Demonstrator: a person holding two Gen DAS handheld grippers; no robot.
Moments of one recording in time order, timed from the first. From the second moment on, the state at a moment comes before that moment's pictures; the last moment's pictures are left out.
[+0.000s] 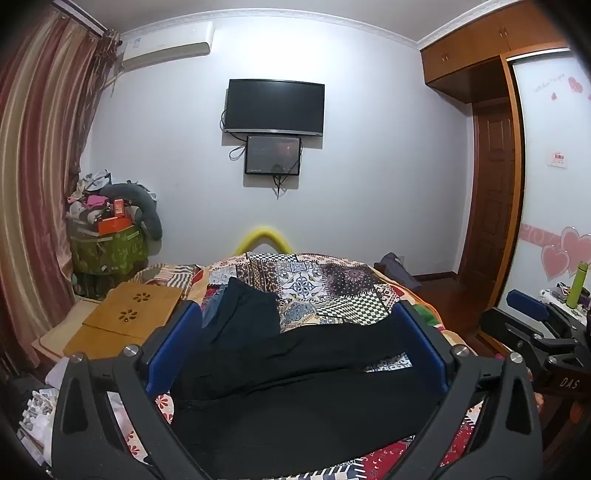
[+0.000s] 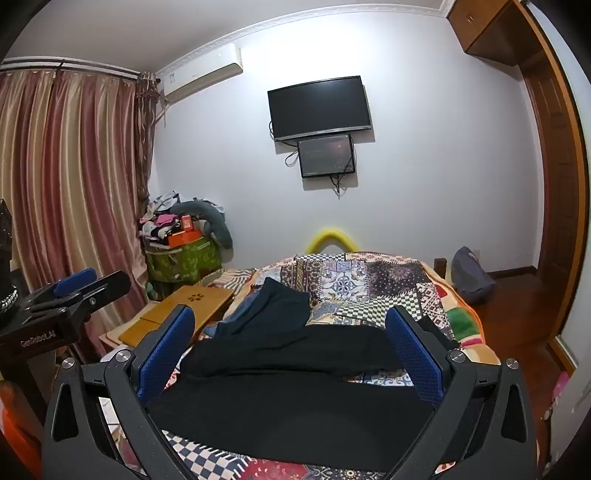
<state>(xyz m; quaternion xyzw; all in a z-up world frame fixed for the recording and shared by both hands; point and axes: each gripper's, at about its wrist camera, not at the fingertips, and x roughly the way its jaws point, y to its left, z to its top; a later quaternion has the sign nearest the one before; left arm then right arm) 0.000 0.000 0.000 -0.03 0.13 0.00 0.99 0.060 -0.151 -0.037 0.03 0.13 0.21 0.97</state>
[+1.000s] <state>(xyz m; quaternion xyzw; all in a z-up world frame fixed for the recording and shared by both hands) 0.007 0.004 -0.010 -0.03 0.14 0.00 0.99 0.059 -0.158 -0.040 0.04 0.14 0.19 0.97</state>
